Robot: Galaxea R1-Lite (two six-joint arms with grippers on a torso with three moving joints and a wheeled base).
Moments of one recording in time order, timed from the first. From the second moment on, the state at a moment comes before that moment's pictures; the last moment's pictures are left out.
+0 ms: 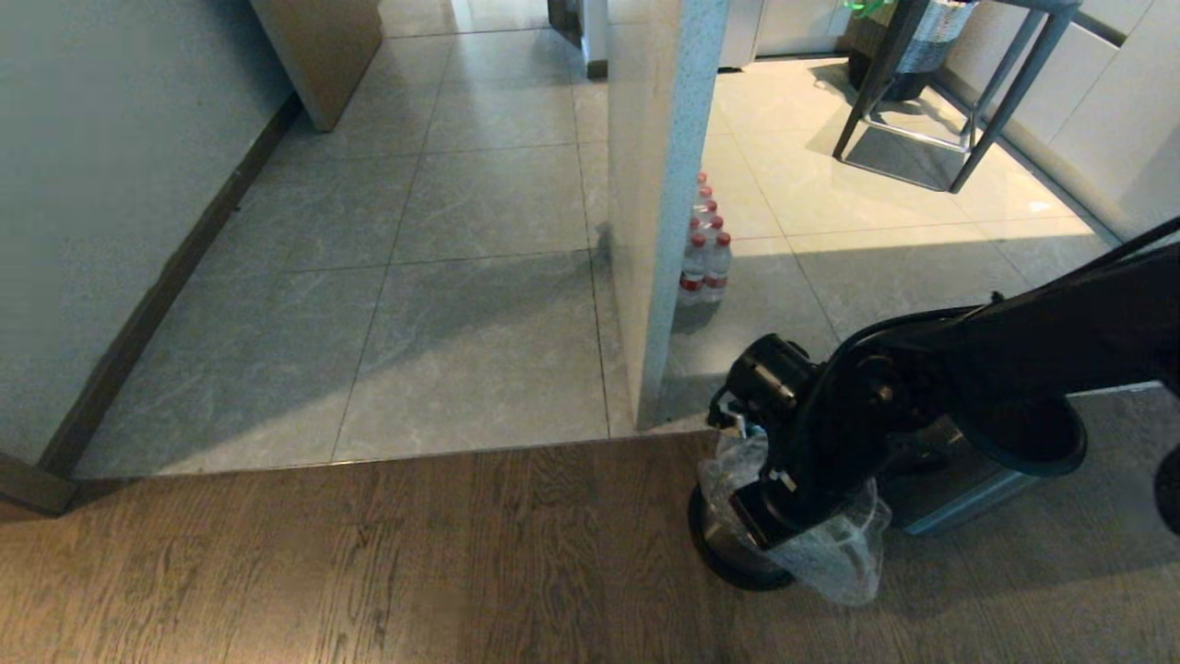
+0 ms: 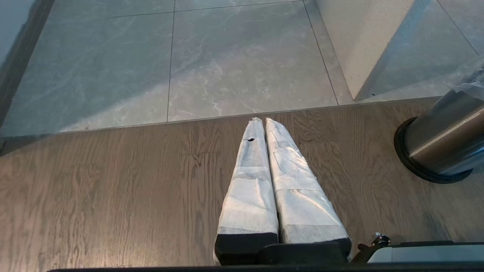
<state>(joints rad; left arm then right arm) 0.00 0.00 0.00 0.00 0.00 0.00 0.55 2.07 -1.33 0.52 0.01 0.10</state>
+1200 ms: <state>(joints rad) 0.00 0.00 0.00 0.00 0.00 0.00 0.38 2.23 -1.44 0.11 -0.41 0.11</state>
